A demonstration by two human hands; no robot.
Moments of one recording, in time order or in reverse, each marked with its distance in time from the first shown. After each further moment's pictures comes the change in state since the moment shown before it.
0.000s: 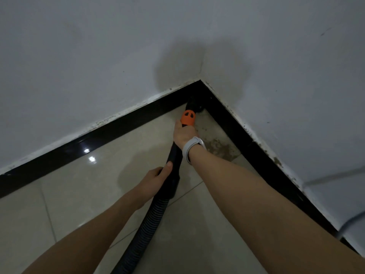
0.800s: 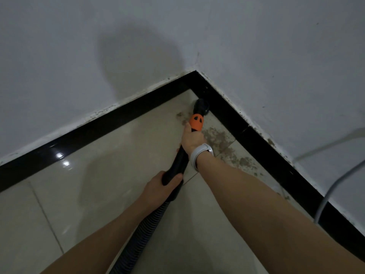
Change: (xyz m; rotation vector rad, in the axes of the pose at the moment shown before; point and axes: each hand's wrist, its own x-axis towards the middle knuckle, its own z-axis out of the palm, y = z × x) left_hand -0.013 -0.058 -0.002 0.097 -0.024 0.109; right_hand -0.040 0.036 0.018 0.076 0.199 0.113
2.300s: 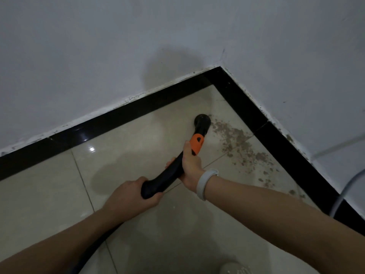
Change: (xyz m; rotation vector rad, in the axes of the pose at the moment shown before) left_hand -0.095 -0.048 -0.071 0.555 0.147 0.083; right_hand -0.085 0.060 0.034 0.591 -0.369 0.364
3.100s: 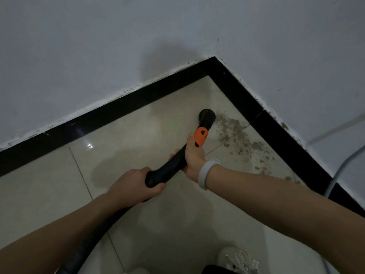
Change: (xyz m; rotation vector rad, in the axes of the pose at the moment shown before) left_hand 0.006 0.013 -0.004 0.063 -0.123 0.048; right_hand -0.014 -0.007 -0.009 0.083 0.082 0.003
